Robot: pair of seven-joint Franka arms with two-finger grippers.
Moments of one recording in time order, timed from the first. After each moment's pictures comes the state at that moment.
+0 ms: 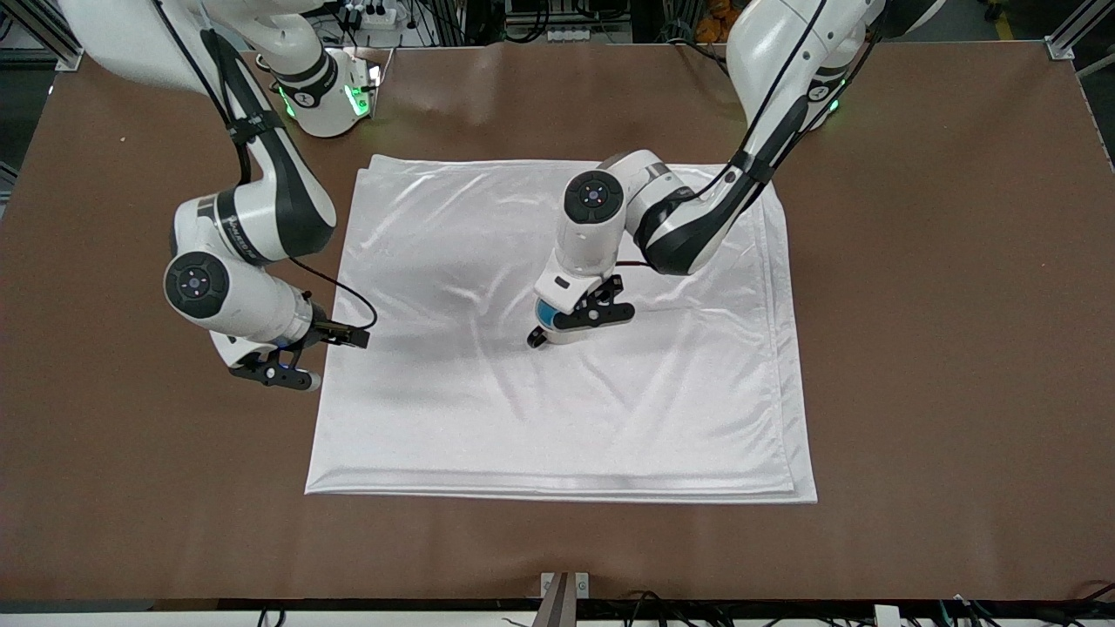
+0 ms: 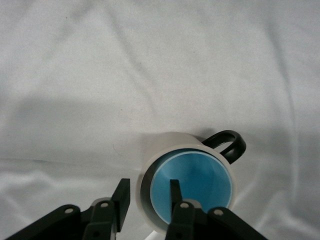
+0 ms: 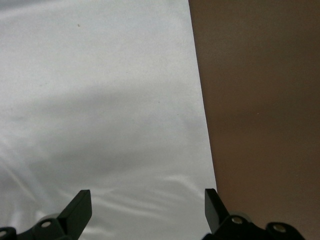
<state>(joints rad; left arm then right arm) -0.48 0.66 -0.36 -1.55 0.26 2.23 -1.07 0.06 0.37 0.19 -1.83 -0.03 2.07 0.45</state>
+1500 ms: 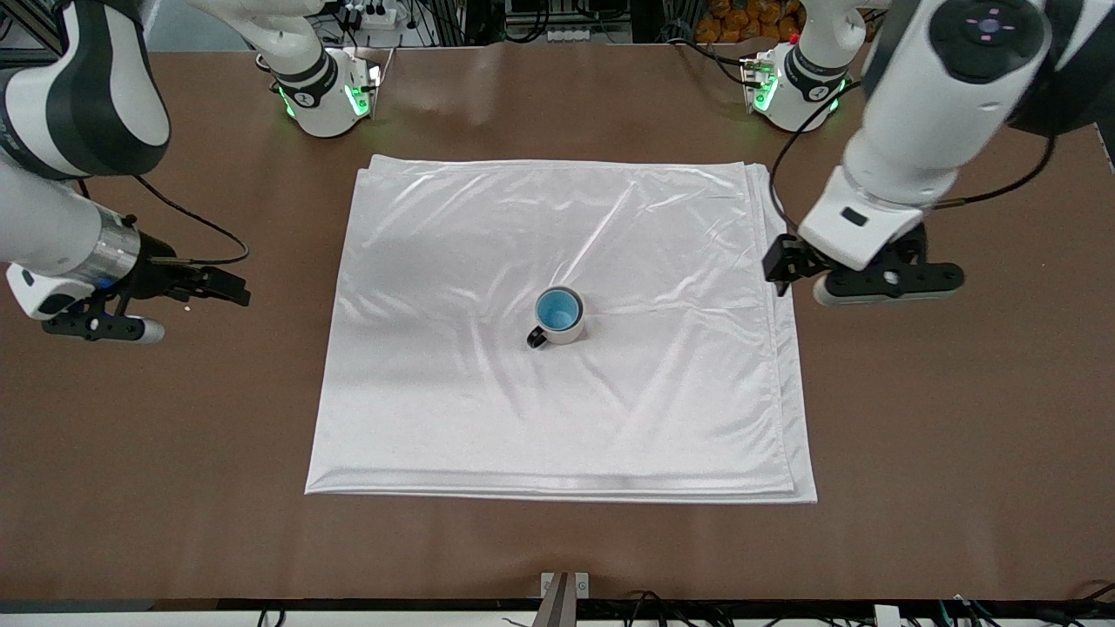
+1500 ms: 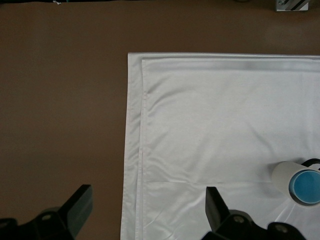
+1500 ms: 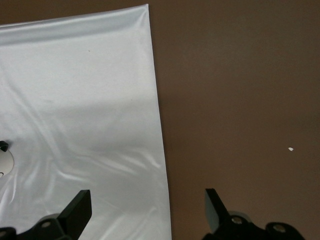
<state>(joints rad) -0.07 0.18 -0.34 -1.50 0.17 1.76 -0.43 -0.08 0.12 0.13 -1.73 0.07 1.78 0.14</state>
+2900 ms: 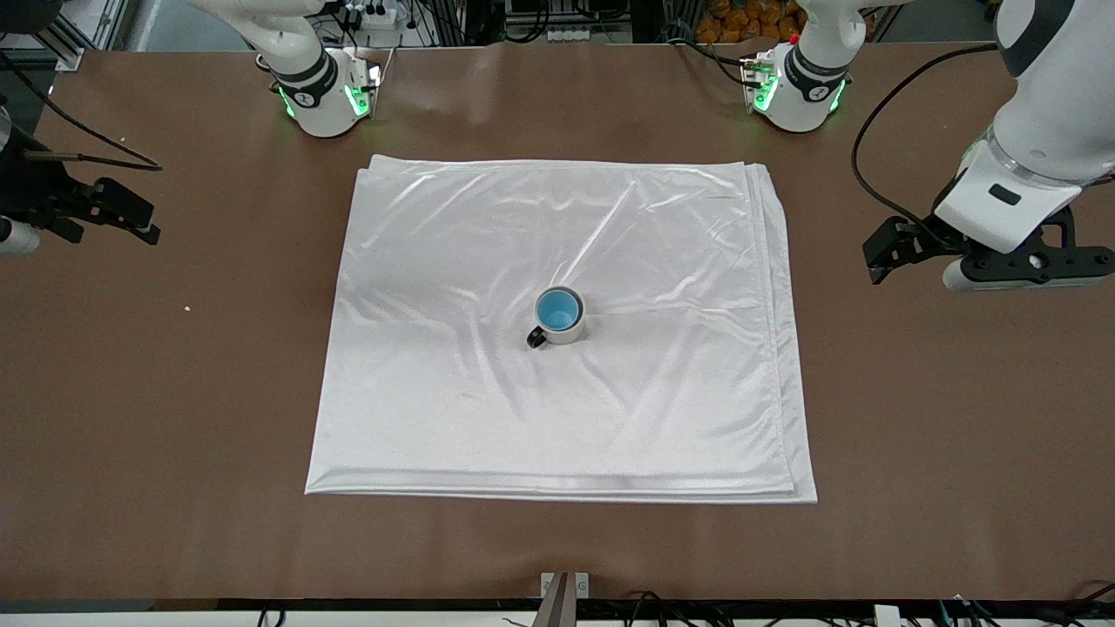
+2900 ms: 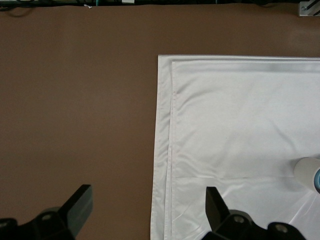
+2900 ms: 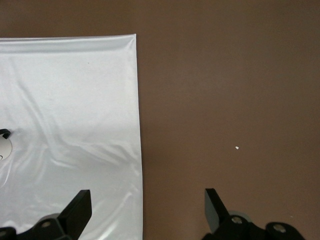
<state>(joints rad) 0.08 0.10 -0.34 -1.51 0.11 1.71 -0.27 -0.08 -0.02 0.09 -1.60 0.01 1.60 0.05</state>
